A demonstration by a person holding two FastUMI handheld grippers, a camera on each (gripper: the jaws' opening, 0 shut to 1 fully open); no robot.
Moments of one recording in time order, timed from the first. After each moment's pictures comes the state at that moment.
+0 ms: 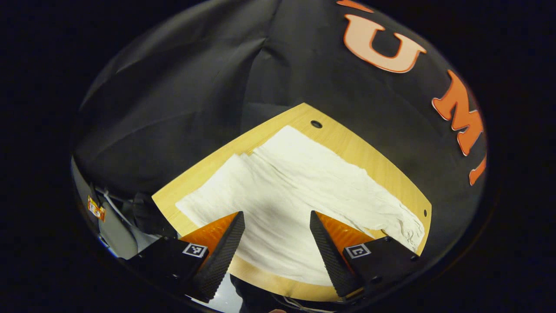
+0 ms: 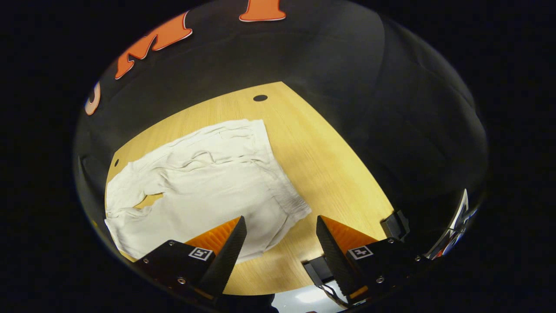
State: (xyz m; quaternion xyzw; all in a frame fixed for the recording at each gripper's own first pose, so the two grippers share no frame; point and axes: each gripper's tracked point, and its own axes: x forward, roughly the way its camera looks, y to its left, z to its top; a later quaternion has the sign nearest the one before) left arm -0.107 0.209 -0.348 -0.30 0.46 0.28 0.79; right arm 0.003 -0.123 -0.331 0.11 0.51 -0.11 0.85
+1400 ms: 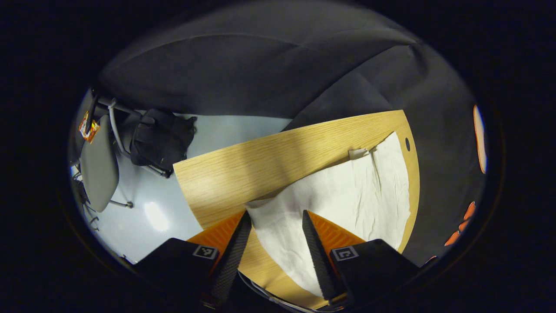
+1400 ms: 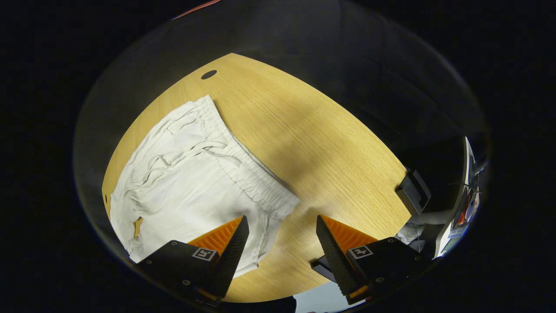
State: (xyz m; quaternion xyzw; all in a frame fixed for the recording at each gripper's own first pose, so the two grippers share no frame) left arm -0.196 0.336 -0.479 -0.50 0.50 0.38 0.59; right arm 0.000 -0.144 -0.393 0.21 0.58 -0.21 0.76
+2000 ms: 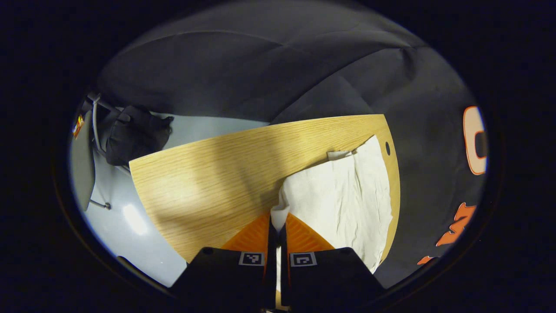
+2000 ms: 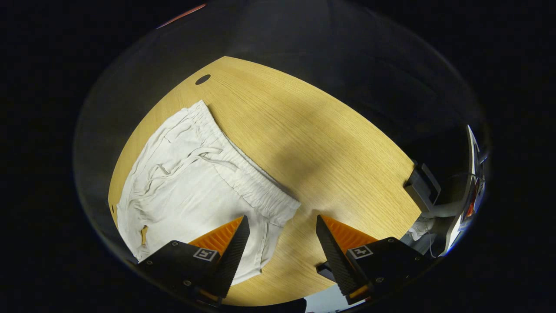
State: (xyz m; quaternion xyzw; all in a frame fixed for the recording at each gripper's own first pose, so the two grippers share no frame) left arm -0.153 0.328 -0.484 -0.53 0.43 0.33 0.65; right arm 0.003 -0.146 -0.404 0.25 0.56 -0.21 0.76
